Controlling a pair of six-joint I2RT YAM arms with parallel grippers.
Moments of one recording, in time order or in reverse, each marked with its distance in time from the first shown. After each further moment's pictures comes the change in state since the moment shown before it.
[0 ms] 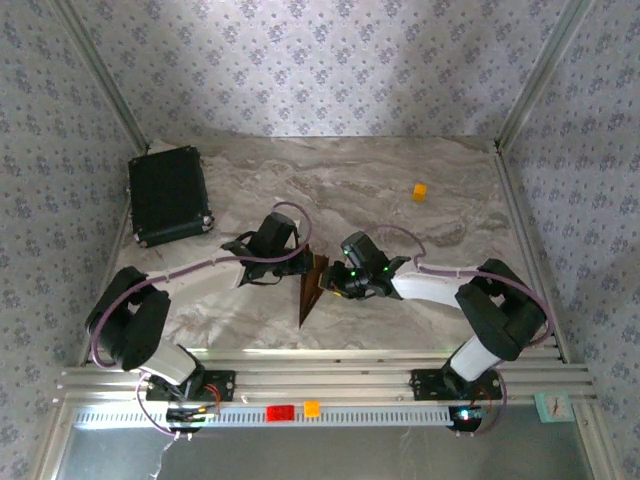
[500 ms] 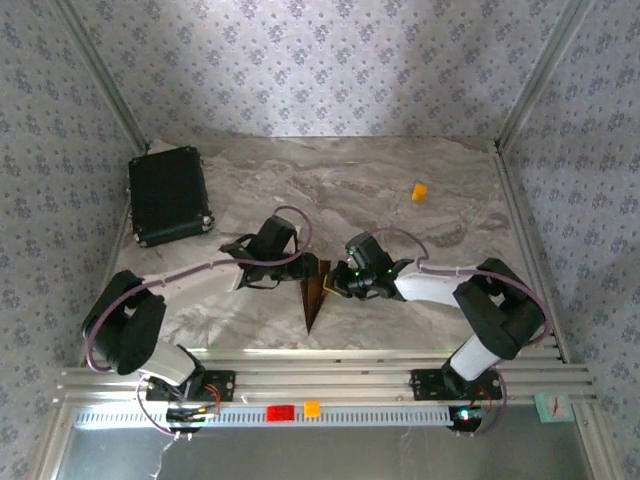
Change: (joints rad) left arm -0.018 -0.038 -0.018 -0.064 0.023 0.028; right arm -0.032 0.006 -0.051 0.089 -0.047 0.024
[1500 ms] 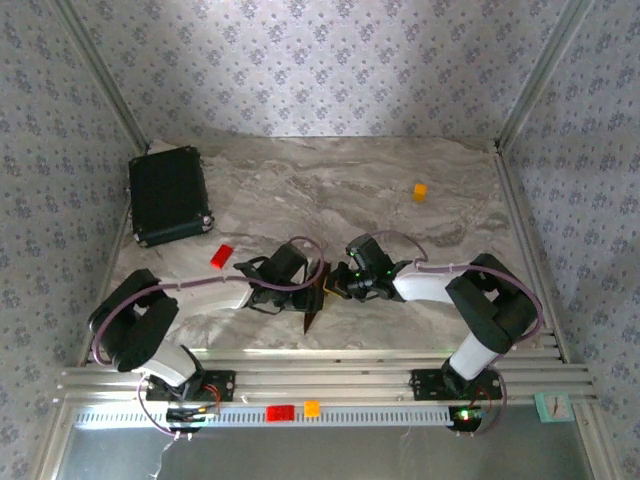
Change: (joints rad) left arm -0.127 0.048 -0.101 0.002 0.048 0.006; right arm -0.010 0.043 -0.017 0.067 -0.034 0.024
